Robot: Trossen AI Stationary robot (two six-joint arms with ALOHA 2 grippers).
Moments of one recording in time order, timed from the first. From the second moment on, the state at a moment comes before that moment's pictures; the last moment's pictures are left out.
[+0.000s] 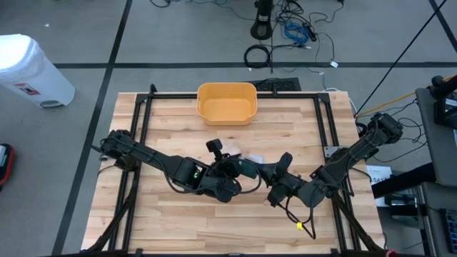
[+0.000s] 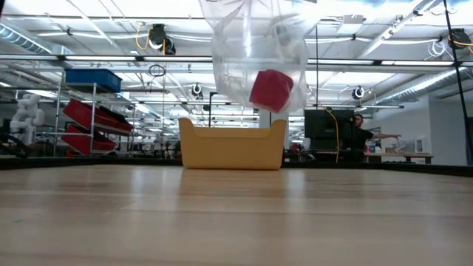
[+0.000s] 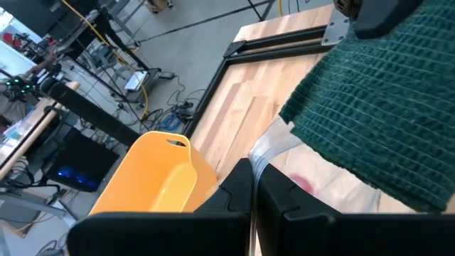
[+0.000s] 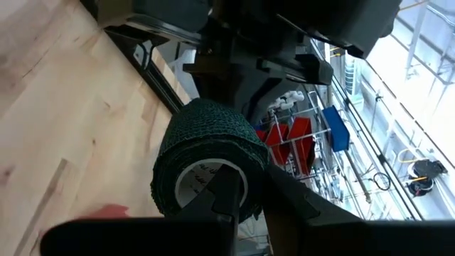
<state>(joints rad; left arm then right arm) -0.39 1.84 1.81 -0.78 -0.95 -0.18 0.64 1.40 1.04 0.15 1.13 -0.96</state>
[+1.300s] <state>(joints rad) -0.44 1.83 1.81 -0.67 -0.98 -0.12 0.60 1.40 1.04 0.10 1.25 -0.88</state>
